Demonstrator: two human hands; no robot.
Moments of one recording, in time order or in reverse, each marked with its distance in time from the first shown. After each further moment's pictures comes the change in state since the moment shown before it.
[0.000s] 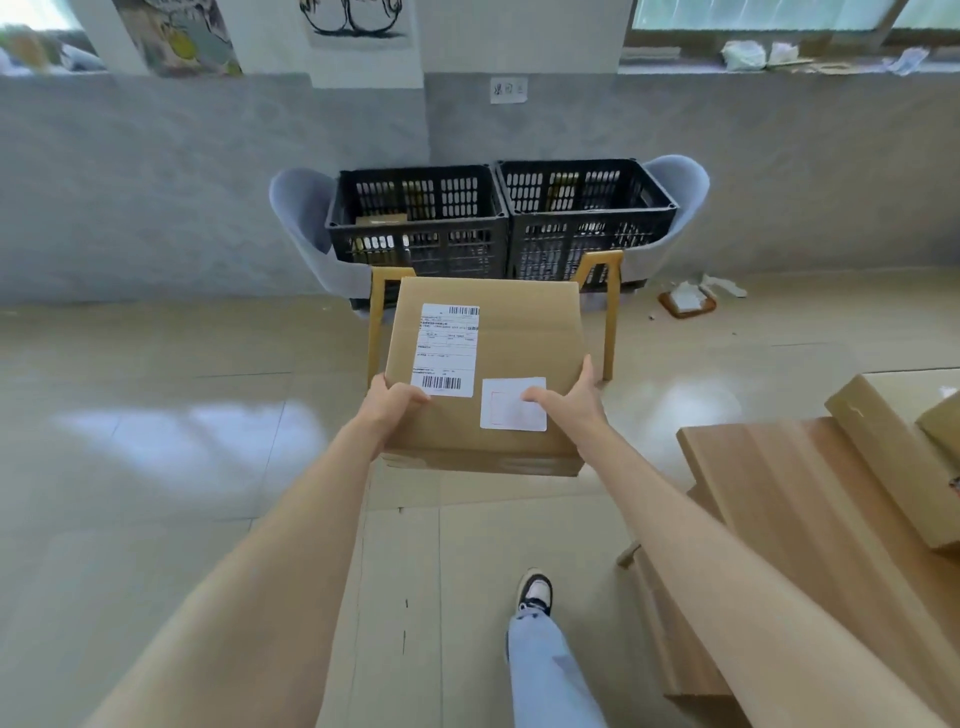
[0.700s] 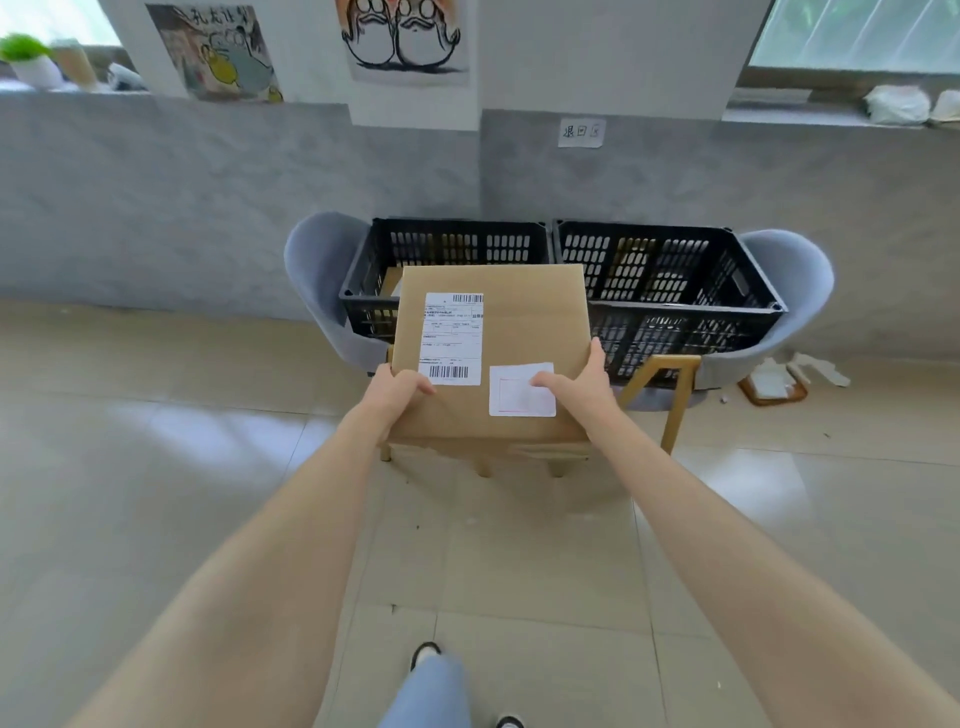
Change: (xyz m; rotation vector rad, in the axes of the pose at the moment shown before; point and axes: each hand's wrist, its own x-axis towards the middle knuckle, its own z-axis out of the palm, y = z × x) left_hand 0.253 0.187 0.021 -0.061 0.142 -0.049; right_hand 0.316 -0.170 0.023 -0.071 -0.134 -0.078
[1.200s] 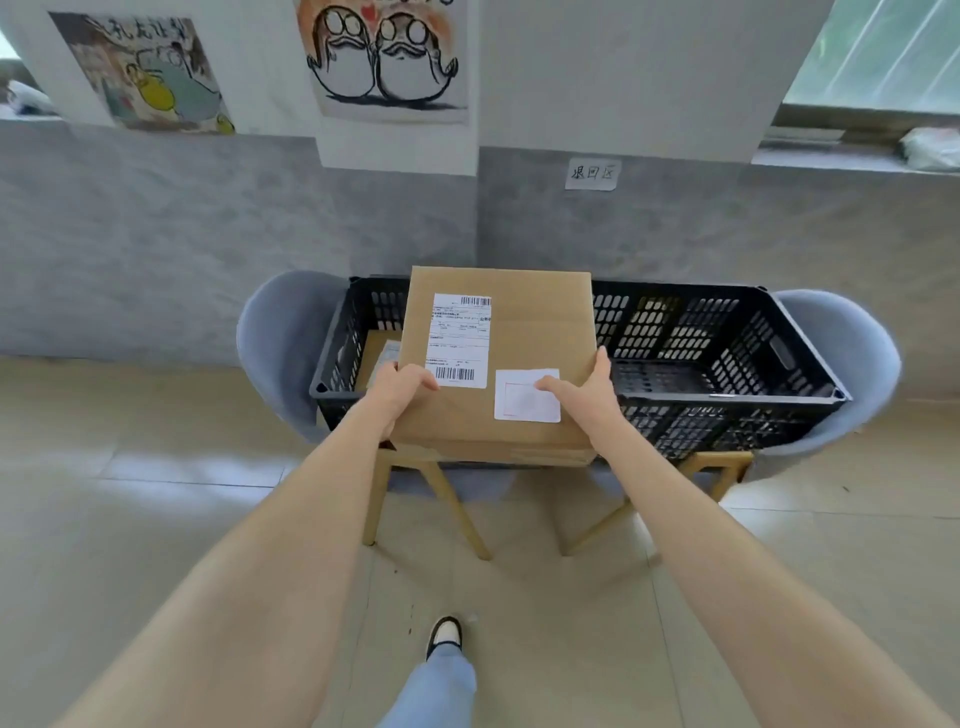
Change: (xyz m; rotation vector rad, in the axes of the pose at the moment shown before) left_hand 0.239 0.128 -0.007 0.034 -0.091 0.033; right_hand 0.217 -0.100 0.055 0.019 0.085 0.048
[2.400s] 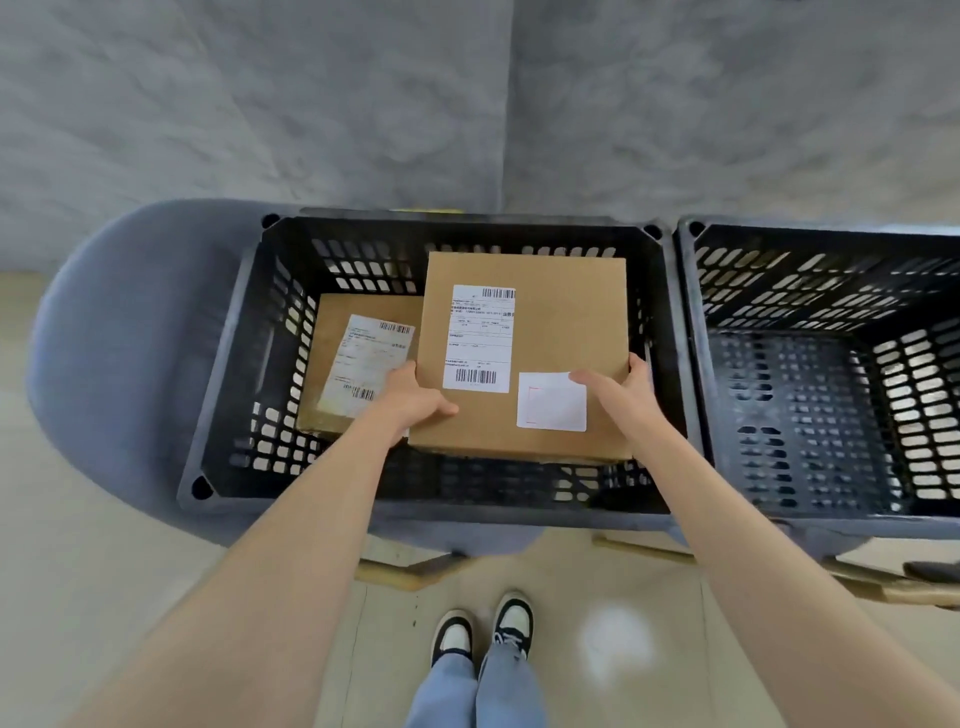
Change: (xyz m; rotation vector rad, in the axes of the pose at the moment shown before) left_hand 0.345 -0.034 0.046 0.256 -0.102 -0.296; right_hand 0.337 0.058 0.111 0.032 -0.109 0.354
